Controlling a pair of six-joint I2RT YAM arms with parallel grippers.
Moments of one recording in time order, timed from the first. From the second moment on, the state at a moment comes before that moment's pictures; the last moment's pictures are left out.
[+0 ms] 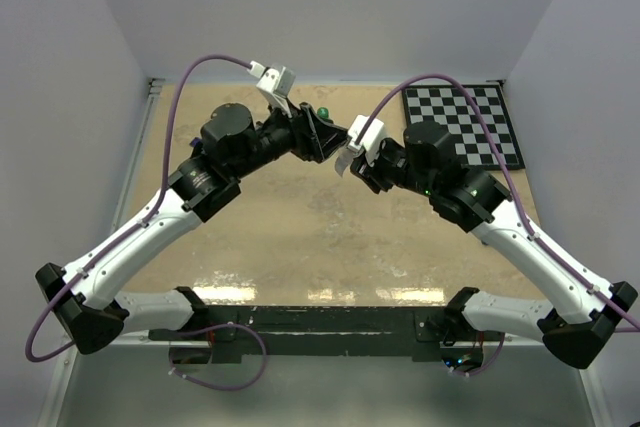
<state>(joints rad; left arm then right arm) -0.76 1.21 1.31 -0.08 0.16 -0.50 0.74 1.12 1.27 -0.56 -0.07 -0.38</state>
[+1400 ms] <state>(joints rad) -0.62 1.17 1.35 -0.46 1.08 0.65 0.75 1.20 1.38 -0.86 -0.50 -0.56</state>
